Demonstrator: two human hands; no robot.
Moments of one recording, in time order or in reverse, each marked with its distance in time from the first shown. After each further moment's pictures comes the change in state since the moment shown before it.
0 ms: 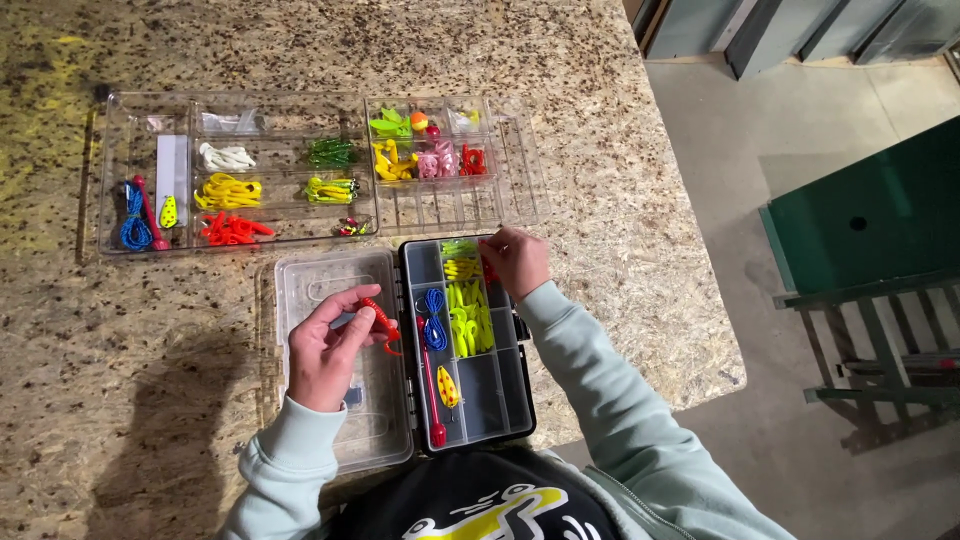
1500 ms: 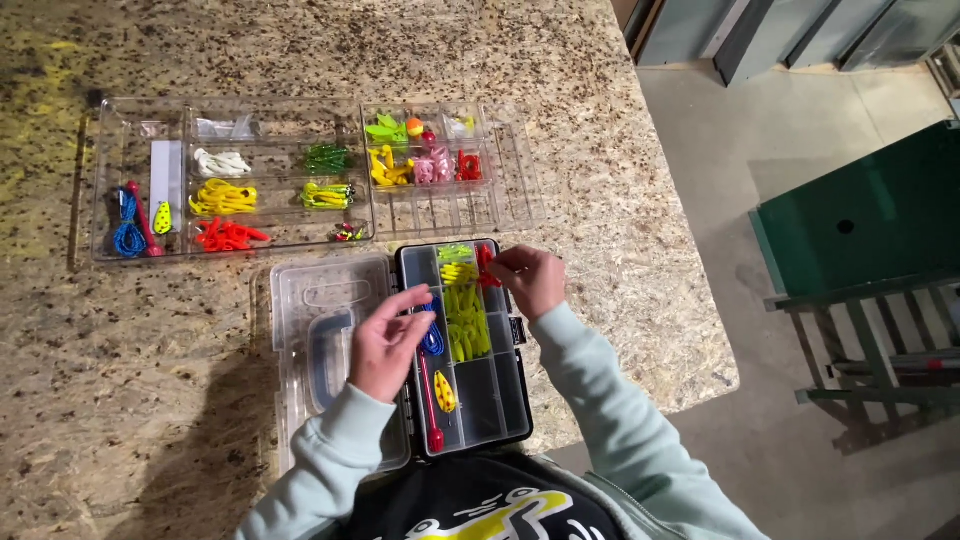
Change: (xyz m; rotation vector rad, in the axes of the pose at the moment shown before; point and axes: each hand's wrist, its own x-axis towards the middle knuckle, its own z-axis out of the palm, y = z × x) left_hand 0.003 -0.033 0.047 0.212 -0.097 0.003; right_hand -0.021 -0.041 -0.055 0.182 -0.126 0.342
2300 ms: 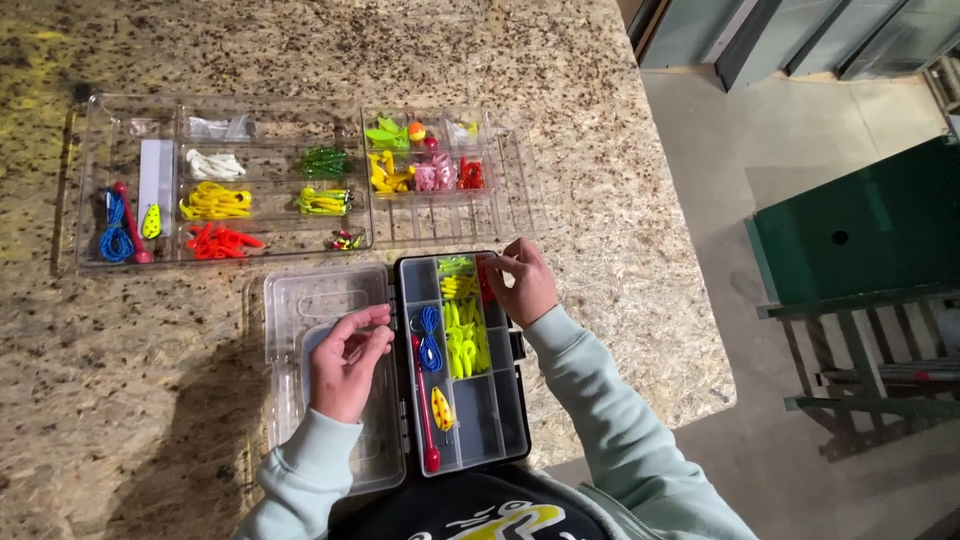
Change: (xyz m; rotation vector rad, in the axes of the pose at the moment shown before) left_hand 0.005 -0.003 -0.030 -0.092 0.208 -0.097; right_hand 0.023 0.023 0.014 -0.236 0.134 -0.582
